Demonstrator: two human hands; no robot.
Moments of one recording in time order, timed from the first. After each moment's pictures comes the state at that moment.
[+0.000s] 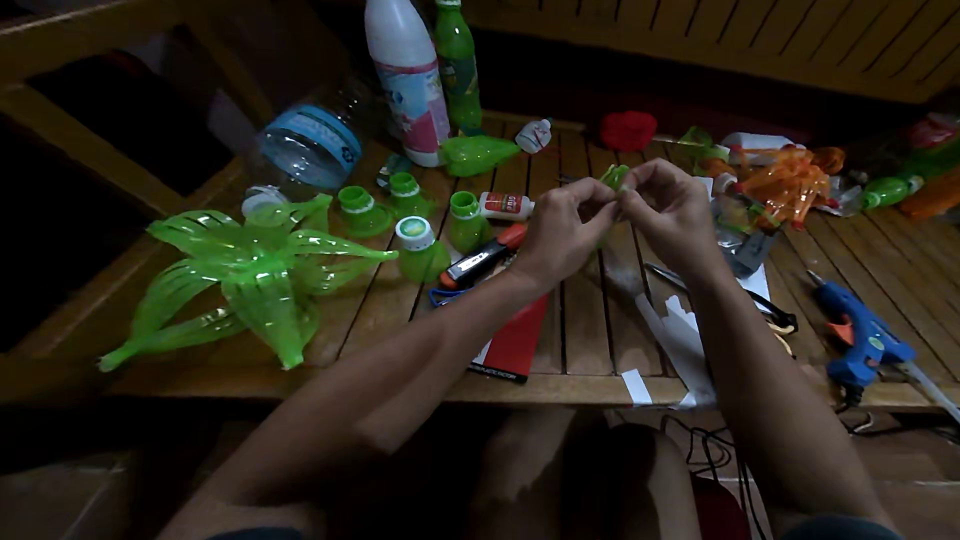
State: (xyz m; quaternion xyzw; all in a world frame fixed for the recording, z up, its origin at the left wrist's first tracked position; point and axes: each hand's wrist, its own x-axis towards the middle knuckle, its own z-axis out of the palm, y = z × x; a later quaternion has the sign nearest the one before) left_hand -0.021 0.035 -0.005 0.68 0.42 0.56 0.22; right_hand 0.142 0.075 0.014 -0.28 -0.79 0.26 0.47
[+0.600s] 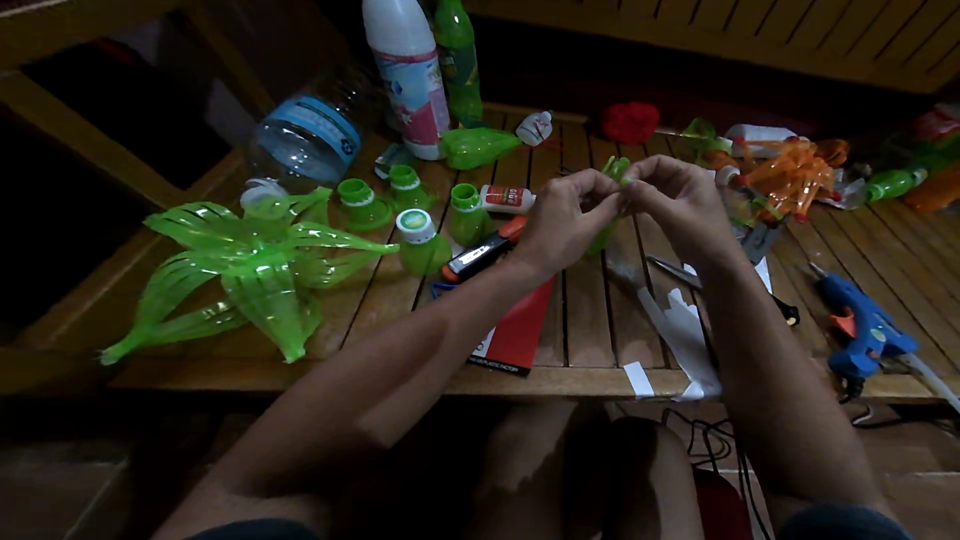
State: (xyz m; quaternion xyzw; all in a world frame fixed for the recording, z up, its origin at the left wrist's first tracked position) left_hand -0.024 0.034 -0.001 0.67 0.41 0.55 0.28; right_hand 0.149 0.076 0.020 -0.27 -0.77 0.37 0.44
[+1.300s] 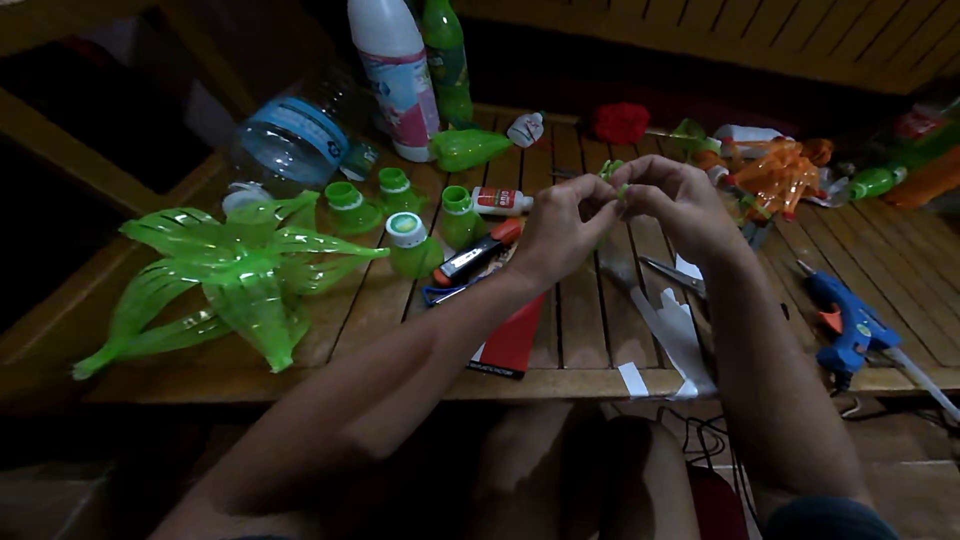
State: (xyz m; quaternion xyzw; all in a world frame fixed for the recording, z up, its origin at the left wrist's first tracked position) left_hand -0.018 0.030 -0.004 0.70 0.42 0.54 0.21; right_hand 0.157 0.073 0.031 -0.29 -0.78 0.40 0.39
